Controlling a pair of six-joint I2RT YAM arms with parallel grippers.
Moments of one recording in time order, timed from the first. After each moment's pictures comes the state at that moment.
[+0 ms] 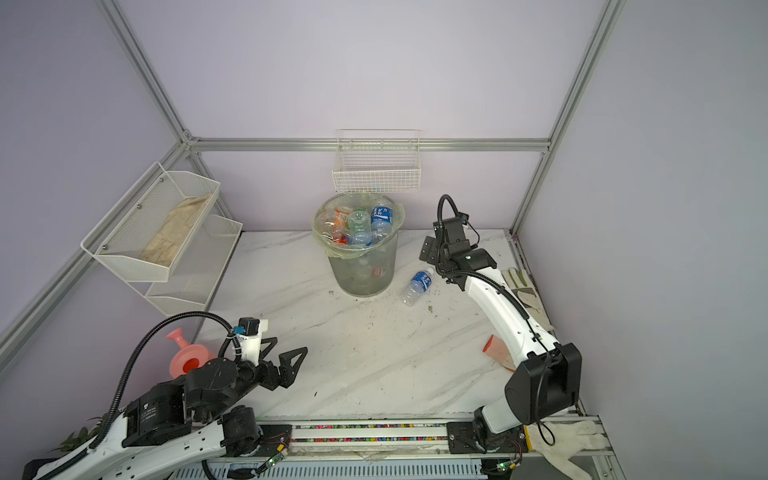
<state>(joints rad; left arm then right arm) -1.09 0.37 0.73 -0.83 -0.49 -0.59 0.33 1.51 1.35 -0.65 0.27 0.57</state>
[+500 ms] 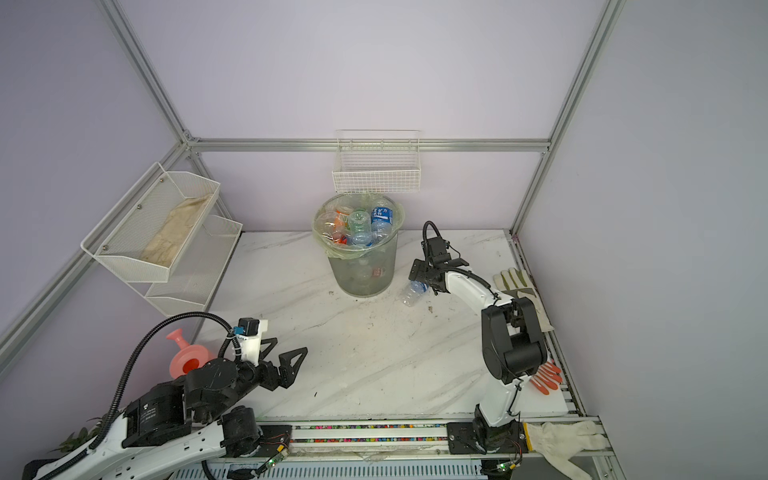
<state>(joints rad) -1.09 0.37 0.73 -0.83 -0.49 -0.60 0.33 1.83 1.31 -0.46 0.12 0.62</state>
